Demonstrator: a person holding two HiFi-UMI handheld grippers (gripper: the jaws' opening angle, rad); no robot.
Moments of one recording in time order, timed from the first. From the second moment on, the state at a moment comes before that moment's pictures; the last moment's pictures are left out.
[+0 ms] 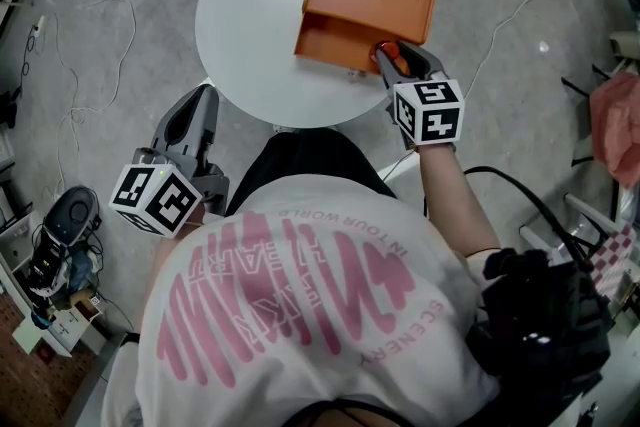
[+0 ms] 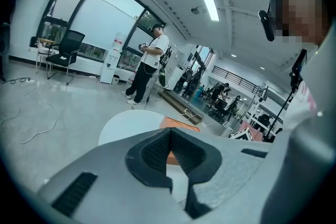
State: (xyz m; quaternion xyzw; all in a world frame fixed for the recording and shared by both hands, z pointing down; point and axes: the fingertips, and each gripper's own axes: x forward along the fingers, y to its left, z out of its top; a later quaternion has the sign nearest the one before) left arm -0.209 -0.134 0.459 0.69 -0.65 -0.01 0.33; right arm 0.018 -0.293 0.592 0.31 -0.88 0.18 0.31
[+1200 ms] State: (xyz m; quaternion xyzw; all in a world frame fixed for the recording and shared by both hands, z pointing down) left arm -0.240 -0.167 0.455 0.72 -0.61 -0.02 0.33; right arm 0.014 -0.291 0.591 0.35 -0.85 0.19 0.34
